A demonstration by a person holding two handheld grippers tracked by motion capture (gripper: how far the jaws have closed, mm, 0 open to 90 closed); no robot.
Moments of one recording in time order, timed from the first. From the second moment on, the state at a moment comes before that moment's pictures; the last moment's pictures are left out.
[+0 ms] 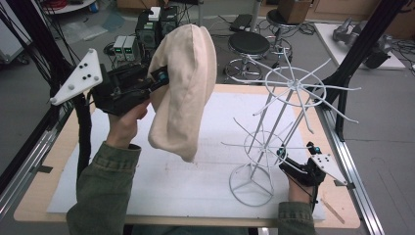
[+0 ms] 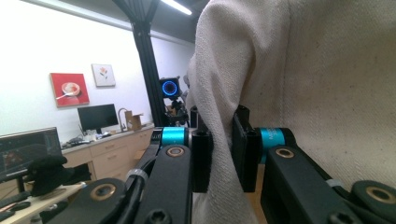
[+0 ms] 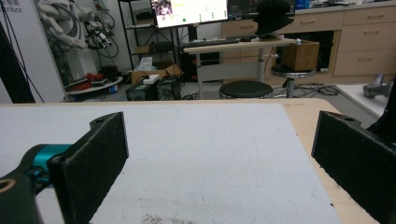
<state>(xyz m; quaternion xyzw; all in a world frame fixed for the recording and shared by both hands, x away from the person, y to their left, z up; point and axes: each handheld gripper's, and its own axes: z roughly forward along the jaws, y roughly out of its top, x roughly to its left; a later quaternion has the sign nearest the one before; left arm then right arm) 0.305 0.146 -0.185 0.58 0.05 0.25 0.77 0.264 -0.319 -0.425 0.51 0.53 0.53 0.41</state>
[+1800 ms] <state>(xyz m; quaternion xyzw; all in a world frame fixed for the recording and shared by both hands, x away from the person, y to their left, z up) 0.349 0.072 -0.201 0.69 0.00 0.20 0.69 0.264 -0.319 -0.426 0.51 0.54 0.54 0.41</state>
